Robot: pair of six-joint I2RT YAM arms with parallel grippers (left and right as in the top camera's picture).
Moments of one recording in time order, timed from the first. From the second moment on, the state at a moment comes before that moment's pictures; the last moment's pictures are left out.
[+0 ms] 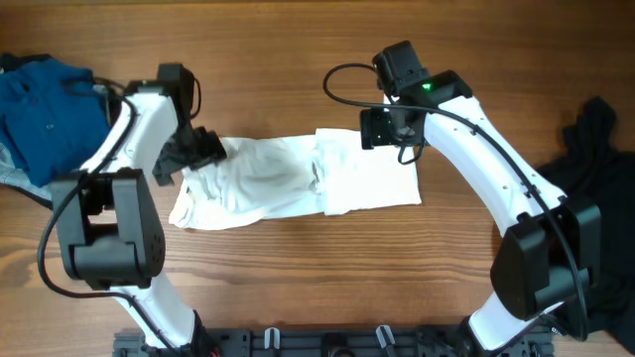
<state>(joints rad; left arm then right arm) 0.01 1.94 1.36 -1.06 -0.08 -0.47 0.39 1.82 1.48 -0.98 0.05 0.30</state>
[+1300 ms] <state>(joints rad) -0.22 1.91 1.66 -1.28 0.42 -0.35 0.24 1.82 1.48 -1.03 0.09 0.32</state>
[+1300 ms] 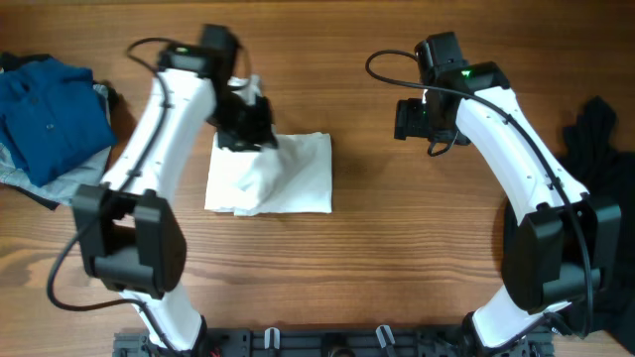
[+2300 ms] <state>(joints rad) 0.22 1.91 1.62 -1.18 0.13 -0.45 0.87 2.01 1.48 -0.61 -0.16 0.10</state>
